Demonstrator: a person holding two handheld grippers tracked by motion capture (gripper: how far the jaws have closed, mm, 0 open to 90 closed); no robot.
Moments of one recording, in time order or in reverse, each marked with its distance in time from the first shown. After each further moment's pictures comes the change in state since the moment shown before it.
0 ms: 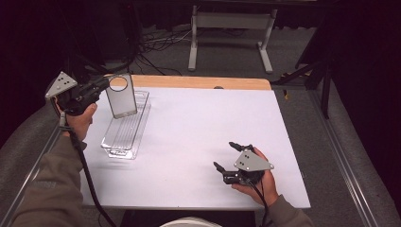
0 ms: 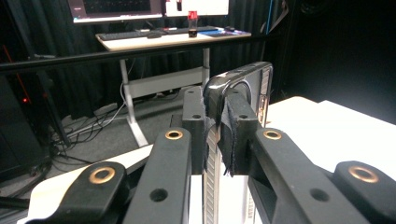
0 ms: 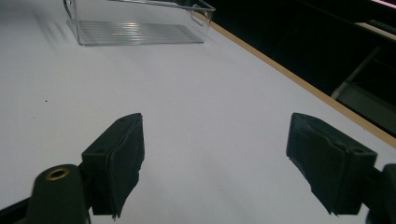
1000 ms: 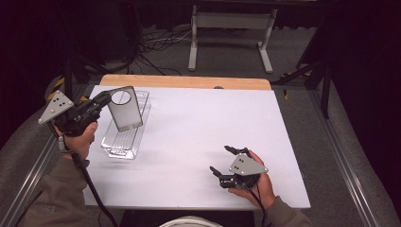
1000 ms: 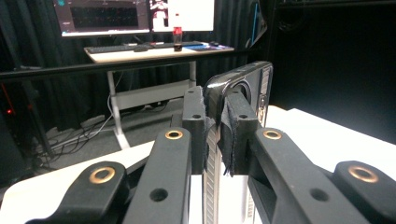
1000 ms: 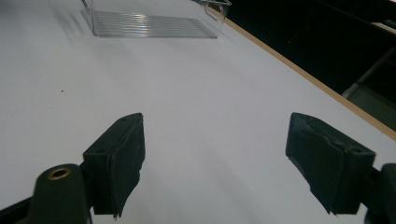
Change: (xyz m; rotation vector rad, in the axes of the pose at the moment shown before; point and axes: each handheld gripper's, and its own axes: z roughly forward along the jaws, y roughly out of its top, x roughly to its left) left arm -0.047 -0.010 -0.042 -0.062 -0.038 -0.004; right arm 0.012 -0.001 0.005 0.018 0.031 -0.033
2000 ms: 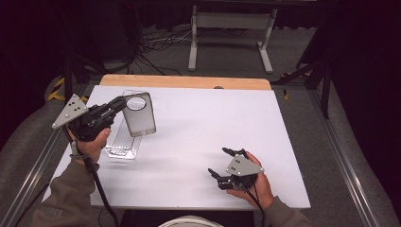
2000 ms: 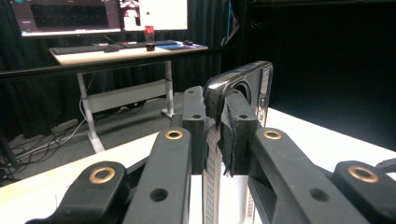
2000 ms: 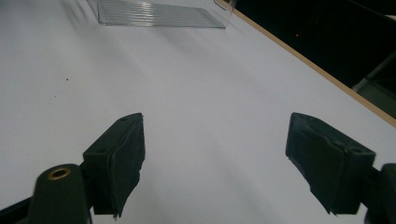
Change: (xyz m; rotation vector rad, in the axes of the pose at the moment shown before) left arm -0.034 0.005 0.008 -0.008 -0.098 -0.002; right arm 0.004 -0.003 0.006 0.029 0.022 -0.006
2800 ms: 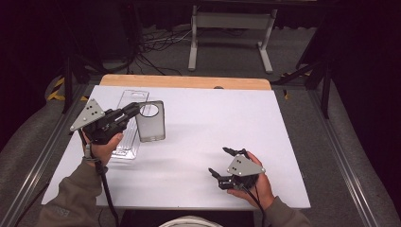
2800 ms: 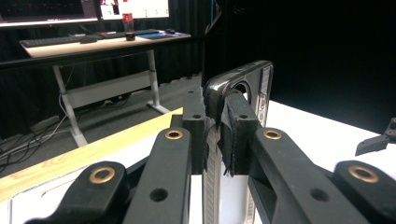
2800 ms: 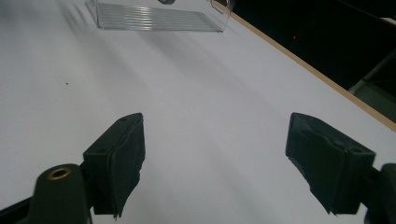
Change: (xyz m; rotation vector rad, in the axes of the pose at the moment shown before) left arm -0.021 -0.009 0.020 0.043 -0.061 0.030; right arm 0.000 0.001 -0.002 -0.006 -0.004 0.001
